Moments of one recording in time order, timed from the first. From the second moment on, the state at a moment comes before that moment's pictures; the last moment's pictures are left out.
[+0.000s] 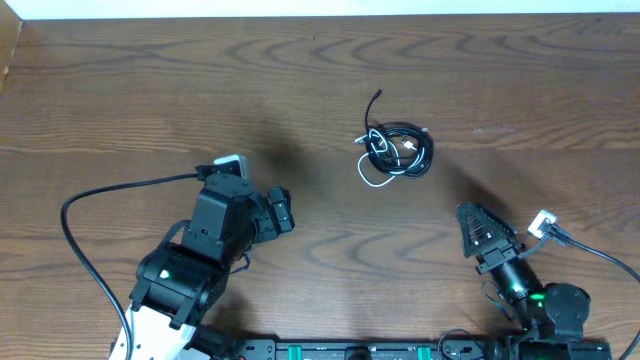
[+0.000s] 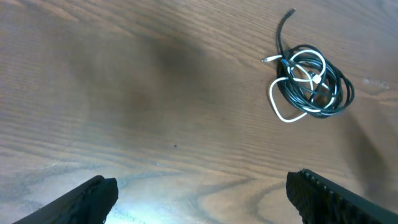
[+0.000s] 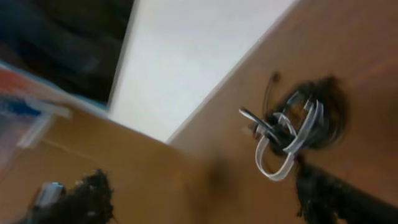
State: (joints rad) left arm -0.42 0.88 0.84 -0.82 -0.06 -0.64; right arm -0.05 0.02 0.03 -0.05 -0.53 1.04
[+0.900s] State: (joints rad) left arm -0.42 0.88 0.85 -0.82 -0.06 -0.64; right arm 0.14 1.30 0.91 -0.57 -0.30 0.55
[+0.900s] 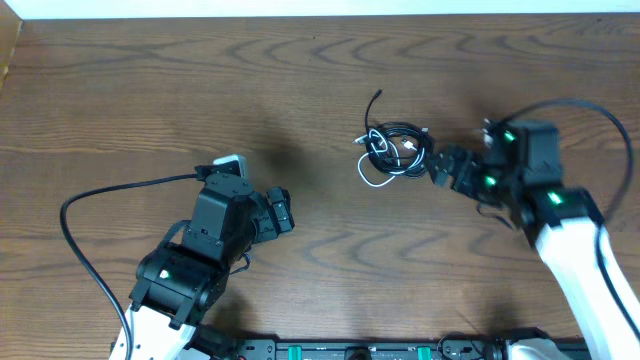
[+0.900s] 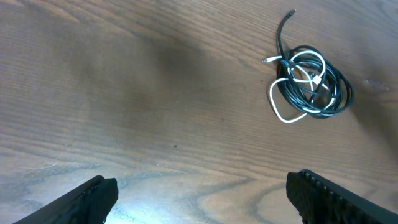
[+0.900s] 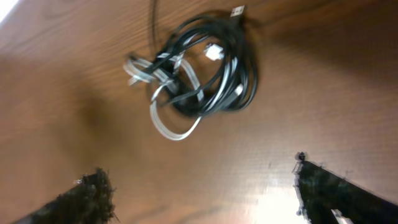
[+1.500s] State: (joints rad) left arm -0.42 0.88 0.85 -0.82 -0.06 -0.64; right arm 0.24 1.77 0.94 -0.16 -0.08 0.64
